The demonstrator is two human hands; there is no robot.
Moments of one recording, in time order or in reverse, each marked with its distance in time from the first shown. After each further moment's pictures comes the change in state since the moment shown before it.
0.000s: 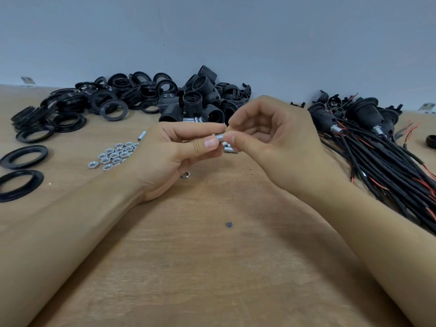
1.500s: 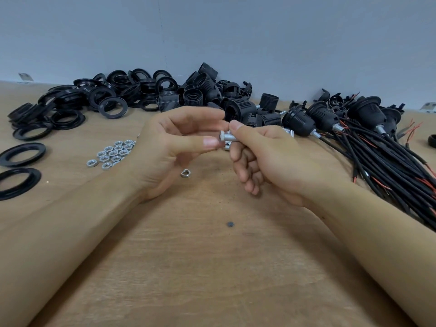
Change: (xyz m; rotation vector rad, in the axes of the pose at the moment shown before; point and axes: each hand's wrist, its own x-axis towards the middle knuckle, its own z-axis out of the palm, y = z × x) left_hand -0.001 0.010 0.008 -0.058 0.061 0.059; right_hand 0.002 0.005 0.008 0.282 -0.240 0.549
